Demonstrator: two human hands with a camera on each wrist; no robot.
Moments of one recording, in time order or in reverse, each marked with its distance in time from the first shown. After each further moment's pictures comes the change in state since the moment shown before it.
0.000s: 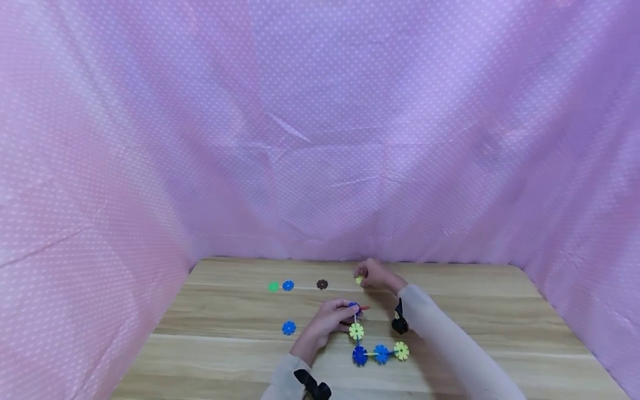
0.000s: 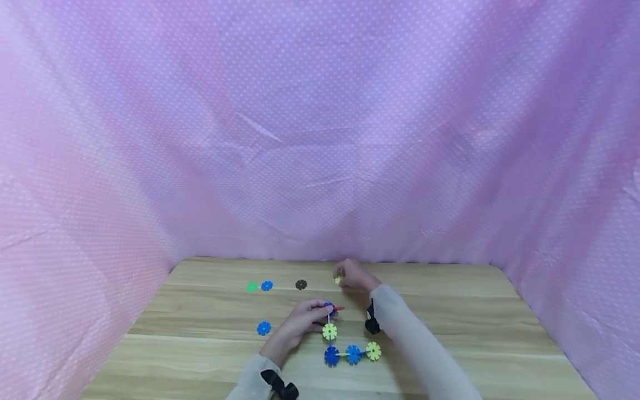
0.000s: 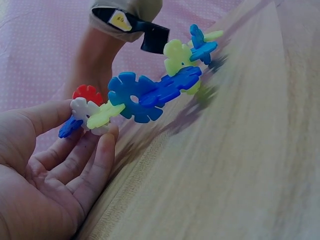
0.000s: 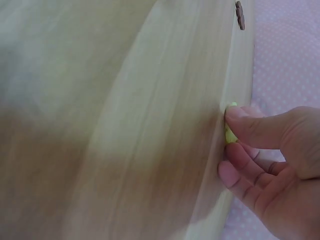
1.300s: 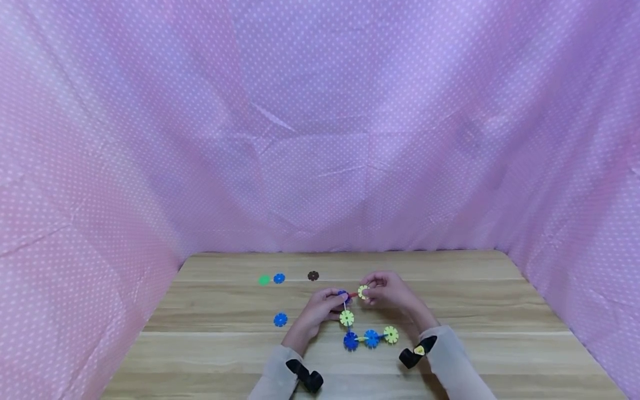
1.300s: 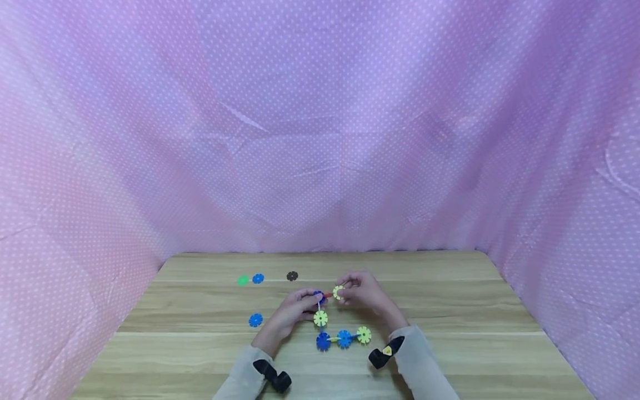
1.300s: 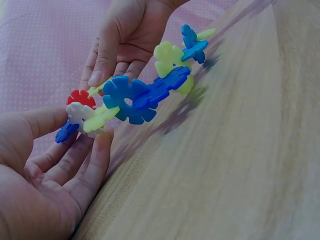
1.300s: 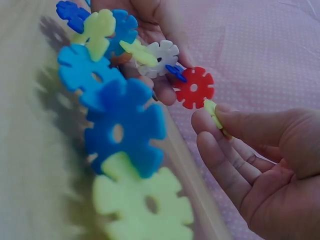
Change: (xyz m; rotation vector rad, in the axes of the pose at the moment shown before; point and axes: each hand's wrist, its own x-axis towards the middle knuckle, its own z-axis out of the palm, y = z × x) left_hand 0.002 -0.002 0.003 0.021 0.055 -0.004; right_hand -0.096 -0.003 0.014 0.721 0.094 0.245
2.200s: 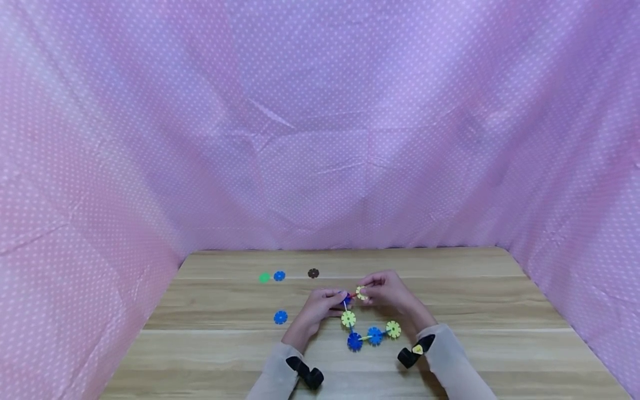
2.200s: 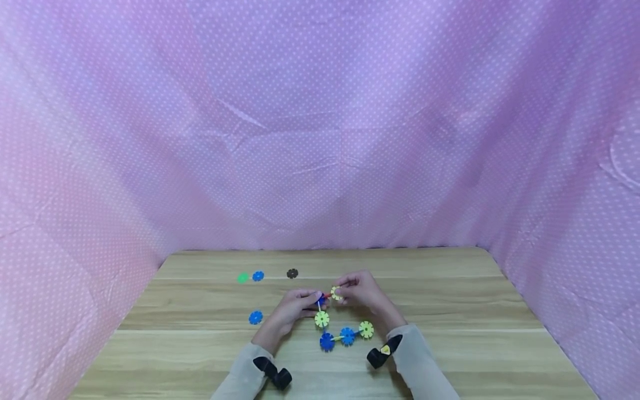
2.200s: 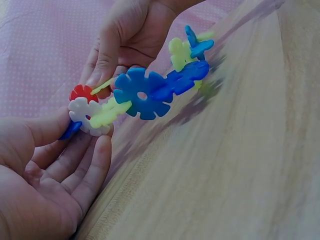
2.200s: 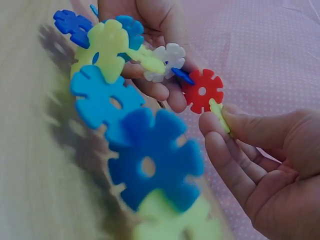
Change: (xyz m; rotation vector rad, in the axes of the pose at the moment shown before) left_hand -0.003 0.003 0.000 -0.008 -0.011 -0.009; right_hand 0.000 0.001 0.007 0.034 0.023 -0.032
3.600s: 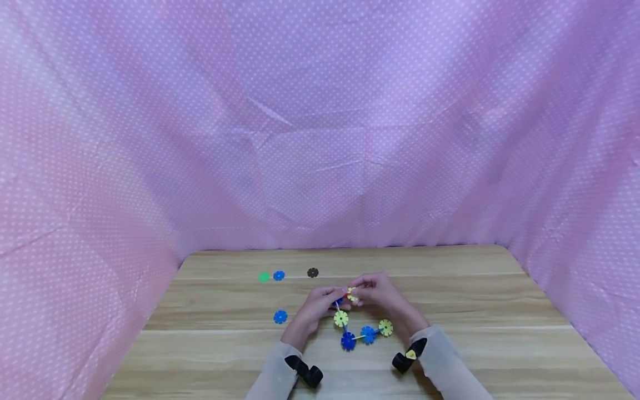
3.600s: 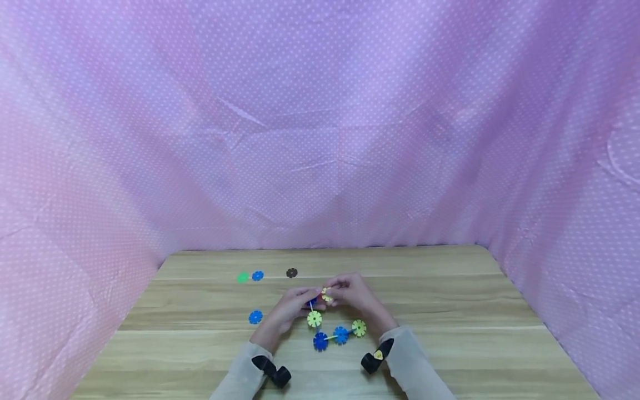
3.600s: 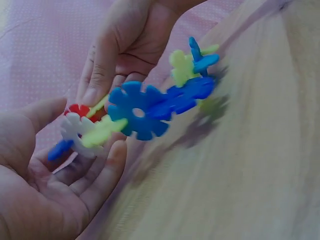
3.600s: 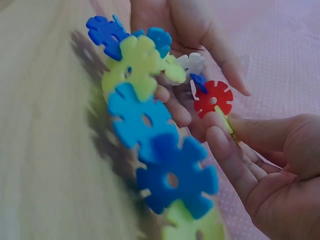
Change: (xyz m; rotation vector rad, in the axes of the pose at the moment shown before) left_hand -0.007 0.002 0.005 0.062 0.000 0.001; right_hand -0.006 0.001 0.016 -0.047 -0.063 -0.087
